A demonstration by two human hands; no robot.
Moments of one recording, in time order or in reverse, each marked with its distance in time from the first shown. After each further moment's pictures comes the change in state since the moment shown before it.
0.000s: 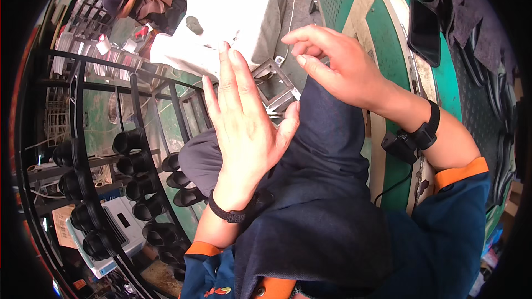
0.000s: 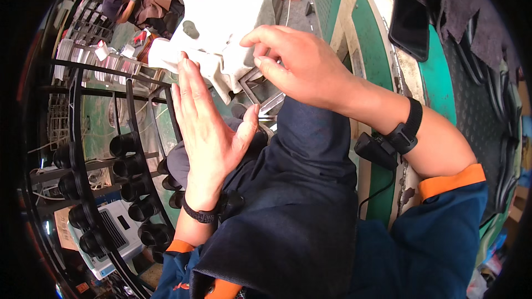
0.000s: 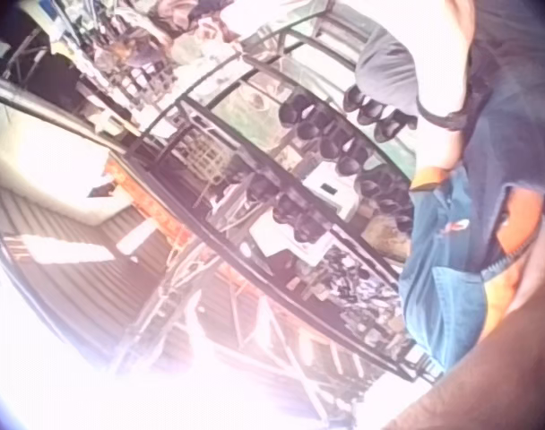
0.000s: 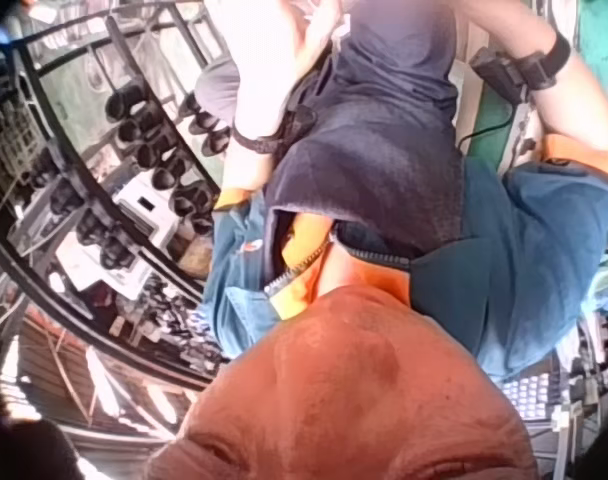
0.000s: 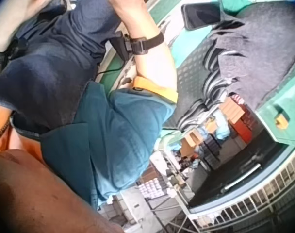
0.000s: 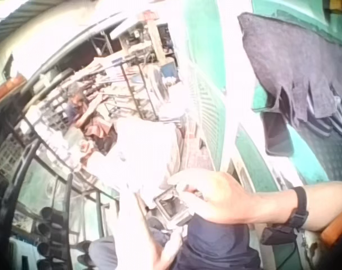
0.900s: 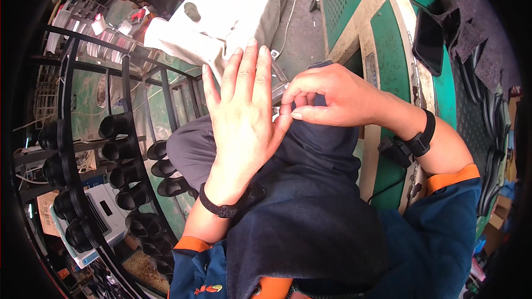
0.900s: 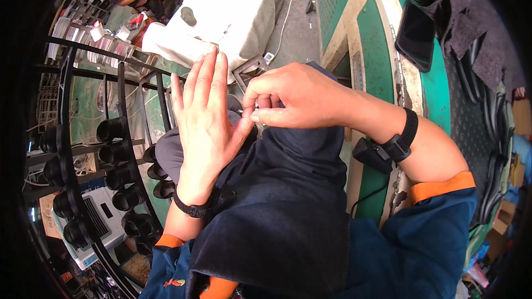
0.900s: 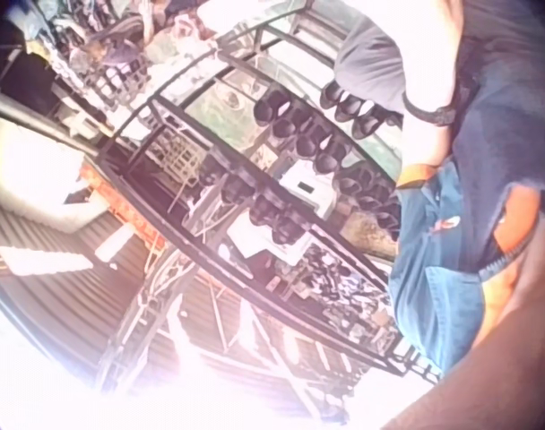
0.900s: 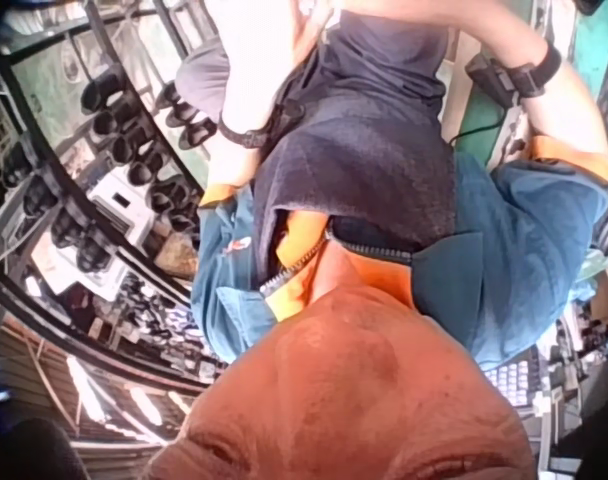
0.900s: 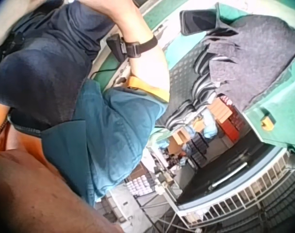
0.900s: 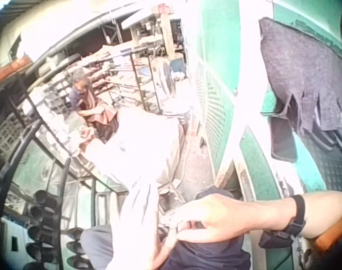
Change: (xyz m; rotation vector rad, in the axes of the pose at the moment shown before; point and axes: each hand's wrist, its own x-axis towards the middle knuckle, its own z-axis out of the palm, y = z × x) left_hand -0.008 -0.004 -0.008 0.084 -0.144 -0.011; right_hand -0.009 -0.008 0.015 0.279 -0.436 -0.075
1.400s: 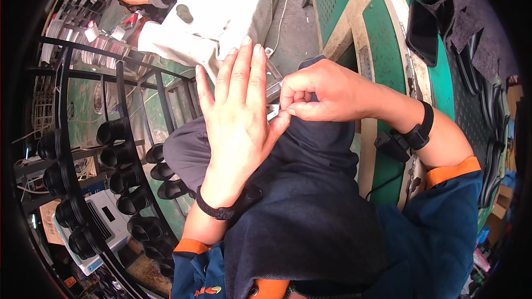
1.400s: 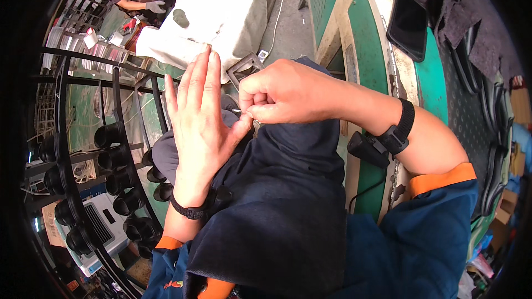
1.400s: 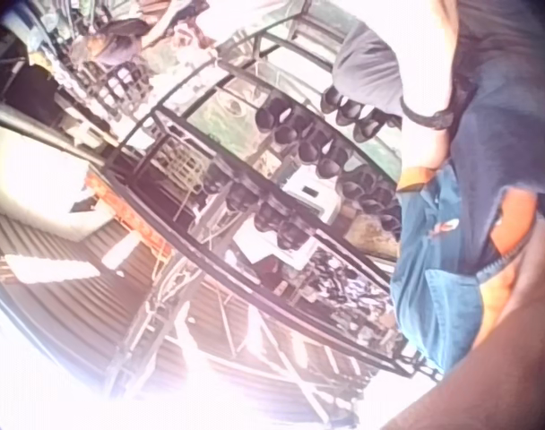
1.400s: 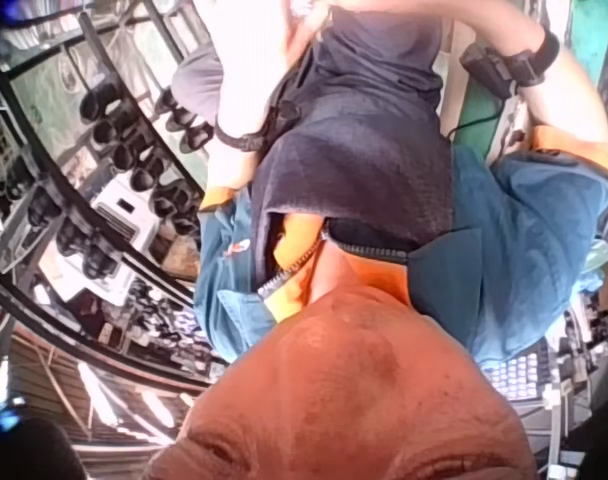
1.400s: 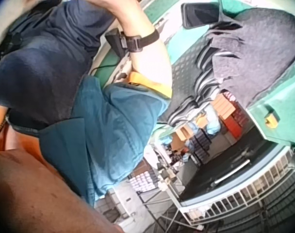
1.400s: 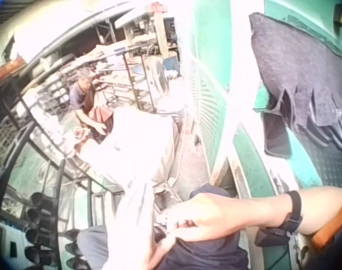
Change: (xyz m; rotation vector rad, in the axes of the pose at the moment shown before) left_hand 0.001 0.003 -0.001 -0.020 -0.045 0.029; right_hand -0.004 0.006 -0.001 0.093 -0.042 0.067
